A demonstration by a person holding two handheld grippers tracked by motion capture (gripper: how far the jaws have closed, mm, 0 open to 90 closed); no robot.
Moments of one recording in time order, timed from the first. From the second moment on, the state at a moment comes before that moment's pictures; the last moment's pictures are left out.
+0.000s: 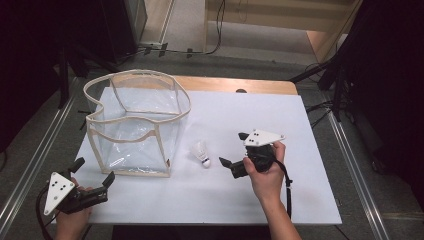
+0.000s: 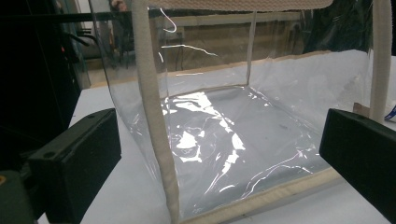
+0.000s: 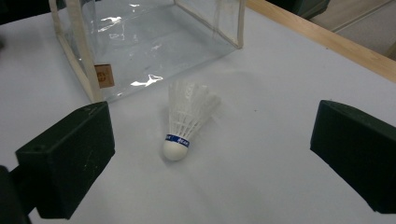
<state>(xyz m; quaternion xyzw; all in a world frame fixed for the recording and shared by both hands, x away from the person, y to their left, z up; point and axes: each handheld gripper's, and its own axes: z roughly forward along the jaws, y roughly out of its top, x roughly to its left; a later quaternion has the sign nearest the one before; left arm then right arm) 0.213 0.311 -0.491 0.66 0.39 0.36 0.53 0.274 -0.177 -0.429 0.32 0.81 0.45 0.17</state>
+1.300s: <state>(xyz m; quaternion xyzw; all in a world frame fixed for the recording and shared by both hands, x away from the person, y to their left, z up) 0.214 0.309 -0.492 0.67 0.39 0.36 0.53 0.294 -0.141 -0.453 0.35 0.84 0.40 0.11</state>
